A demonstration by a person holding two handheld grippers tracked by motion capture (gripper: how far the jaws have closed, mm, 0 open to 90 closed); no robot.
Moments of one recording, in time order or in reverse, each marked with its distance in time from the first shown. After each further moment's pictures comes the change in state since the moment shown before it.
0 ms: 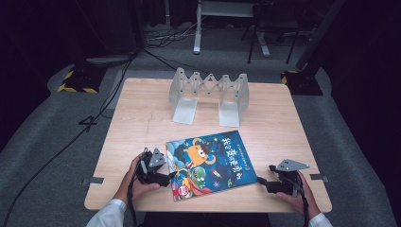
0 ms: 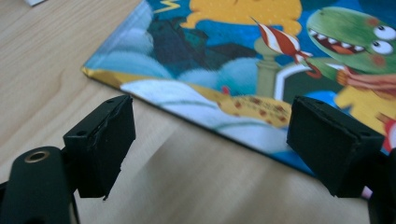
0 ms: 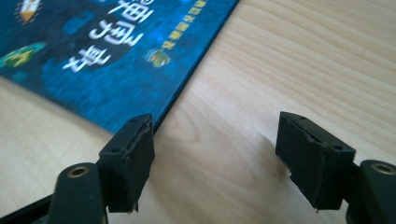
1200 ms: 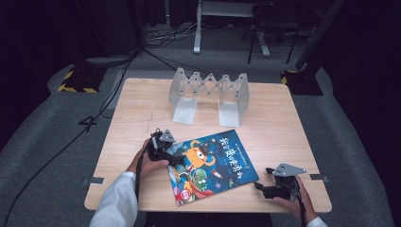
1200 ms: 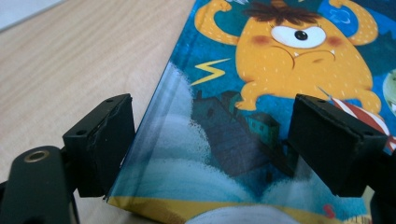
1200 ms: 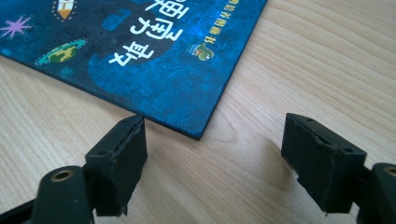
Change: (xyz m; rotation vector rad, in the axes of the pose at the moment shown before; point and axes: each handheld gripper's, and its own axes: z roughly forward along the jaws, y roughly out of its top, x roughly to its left) left arm 0.042 0.034 0.042 0.055 -0.161 -0.037; right arm 0.015 -0.002 0.002 -0.019 0.024 -0.038
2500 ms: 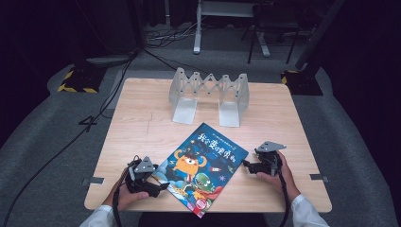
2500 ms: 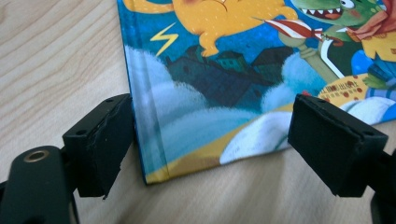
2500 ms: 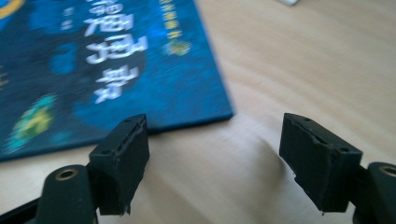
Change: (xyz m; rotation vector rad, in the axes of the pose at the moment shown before) left arm -0.052 -0.079 -0.055 -0.057 -0.006 -0.031; right arm -0.021 0.056 0.056 0.021 -0.064 0.018
